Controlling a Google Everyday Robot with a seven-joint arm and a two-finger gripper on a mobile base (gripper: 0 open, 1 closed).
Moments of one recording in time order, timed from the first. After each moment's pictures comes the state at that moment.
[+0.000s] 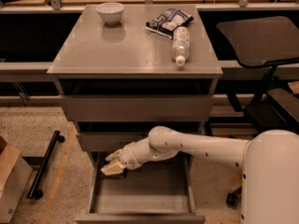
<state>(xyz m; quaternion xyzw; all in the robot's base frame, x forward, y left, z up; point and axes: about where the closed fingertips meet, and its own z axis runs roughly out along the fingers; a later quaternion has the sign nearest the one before) 0.527 0.158 0.502 -0.52 0.69 0.41 0.27</state>
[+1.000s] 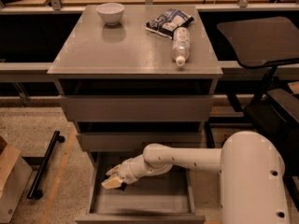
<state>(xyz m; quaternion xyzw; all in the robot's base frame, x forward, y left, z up) 0.514 0.173 0.397 -0.51 0.72 0.41 0.24</state>
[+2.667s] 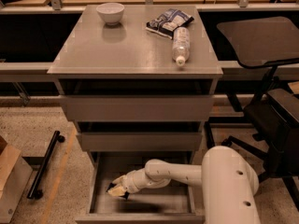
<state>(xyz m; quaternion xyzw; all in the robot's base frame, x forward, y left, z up) 0.533 0.168 0.262 -0.47 0.74 0.40 0.25</state>
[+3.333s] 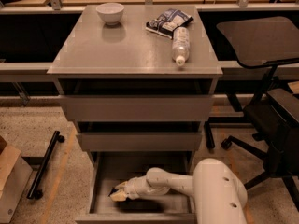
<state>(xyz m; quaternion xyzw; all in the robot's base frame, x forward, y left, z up) 0.537 0.169 0.186 -0.44 0.76 0.41 0.25</state>
